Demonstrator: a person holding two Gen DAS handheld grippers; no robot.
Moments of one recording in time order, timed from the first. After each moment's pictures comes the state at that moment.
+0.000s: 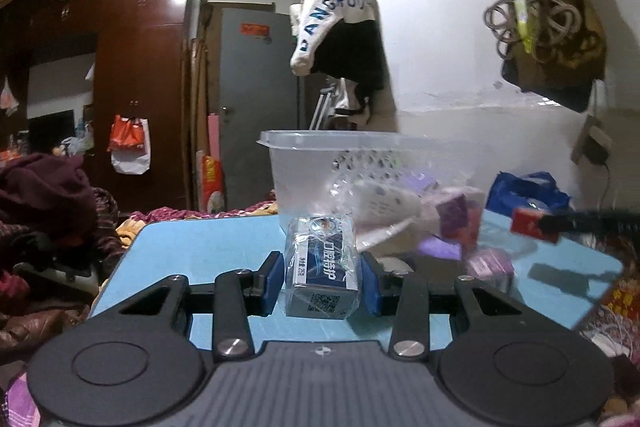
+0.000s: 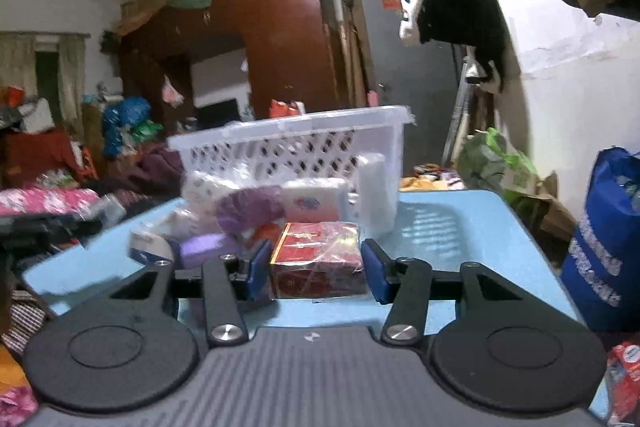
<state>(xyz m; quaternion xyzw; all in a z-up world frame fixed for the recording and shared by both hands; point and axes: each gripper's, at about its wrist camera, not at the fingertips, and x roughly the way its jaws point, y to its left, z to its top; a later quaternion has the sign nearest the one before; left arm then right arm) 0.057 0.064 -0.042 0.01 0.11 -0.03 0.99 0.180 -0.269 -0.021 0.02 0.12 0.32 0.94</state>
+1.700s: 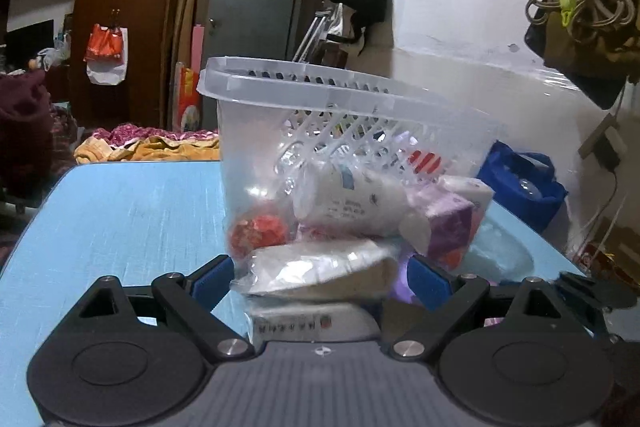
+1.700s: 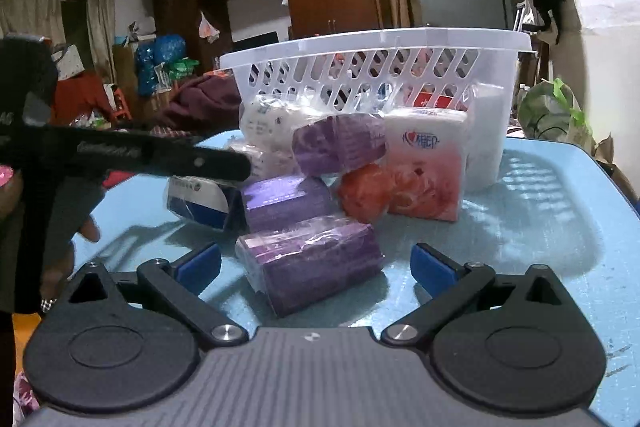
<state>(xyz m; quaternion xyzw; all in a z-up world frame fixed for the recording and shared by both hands) 0.161 0.039 -0.032 -0.06 0.24 -0.05 0.97 0.219 -0.189 -0.042 -0.03 0.21 0.37 0.90</state>
